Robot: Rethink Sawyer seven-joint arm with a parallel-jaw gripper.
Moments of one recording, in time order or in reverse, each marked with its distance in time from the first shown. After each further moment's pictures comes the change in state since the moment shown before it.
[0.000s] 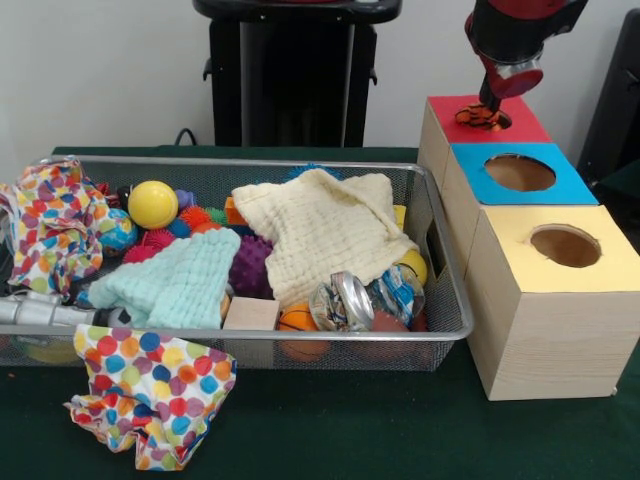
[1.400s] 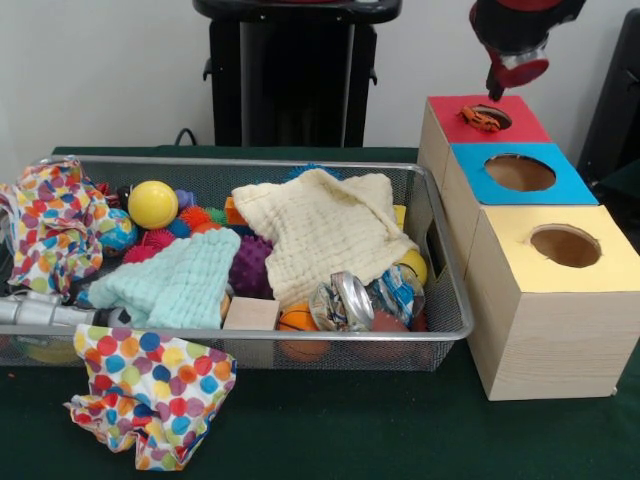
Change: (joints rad) arm -0.029 -0.039 0.026 0.005 -0.024 0.092 0.000
